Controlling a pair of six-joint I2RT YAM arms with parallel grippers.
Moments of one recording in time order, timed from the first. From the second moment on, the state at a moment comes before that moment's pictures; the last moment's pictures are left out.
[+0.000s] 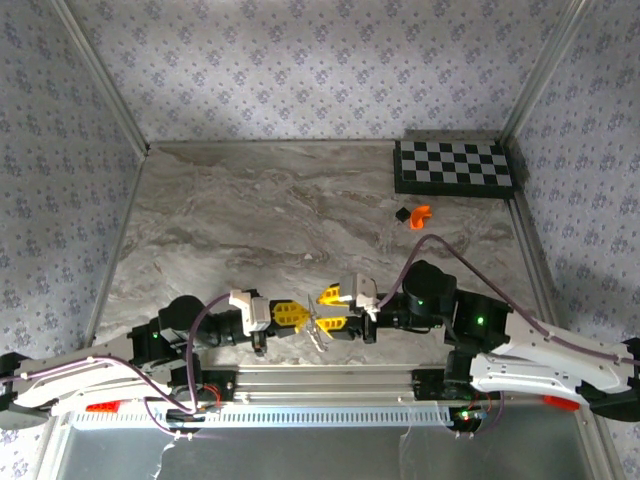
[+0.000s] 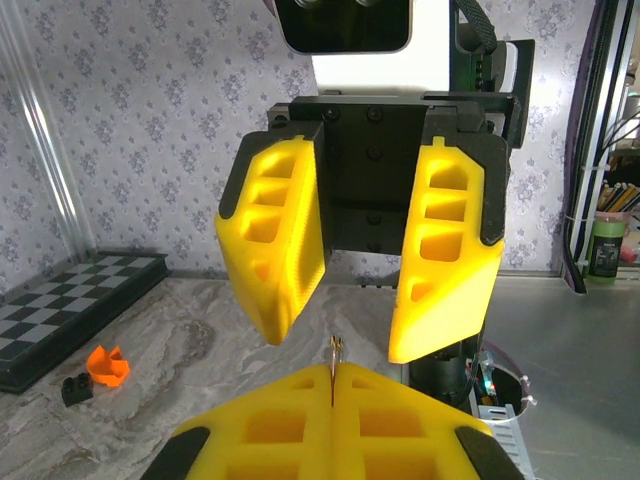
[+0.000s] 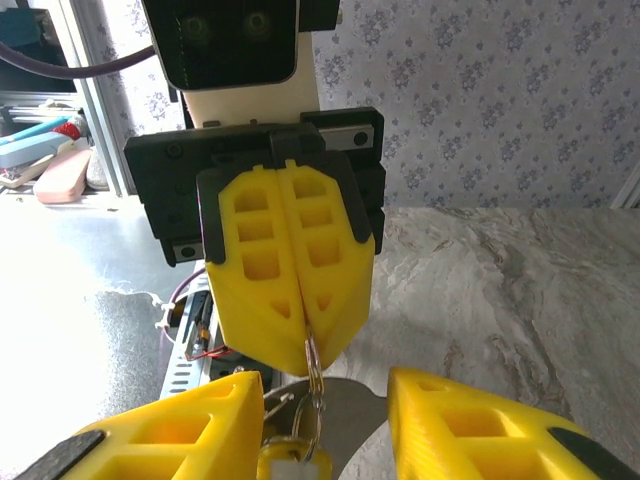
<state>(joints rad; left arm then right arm) -1.32 0.52 0.52 0.08 0.11 0.03 1.23 0.79 0.86 -0.25 -0.25 -0.13</state>
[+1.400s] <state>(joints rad) -1.32 0.53 0.54 0.03 0.11 0.02 1.23 0.79 0.82 -0.25 -0.31 -0.15</state>
